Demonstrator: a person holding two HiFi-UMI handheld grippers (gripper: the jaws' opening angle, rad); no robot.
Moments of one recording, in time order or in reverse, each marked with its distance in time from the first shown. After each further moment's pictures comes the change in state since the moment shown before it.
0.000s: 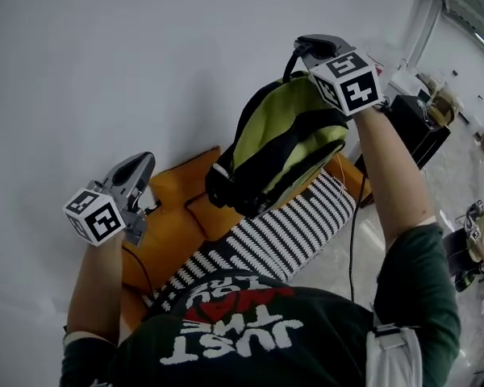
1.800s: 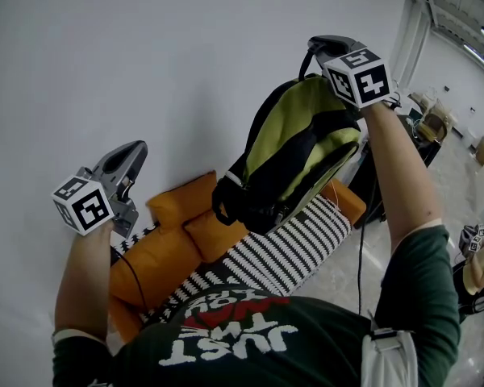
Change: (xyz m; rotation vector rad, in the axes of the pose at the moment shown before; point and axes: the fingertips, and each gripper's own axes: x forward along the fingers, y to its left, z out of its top) left arm 0.007 -0.018 0.074 0.117 -0.074 -0.038; right arm -0.042 -0.071 0.038 0.005 -0.029 -0.093
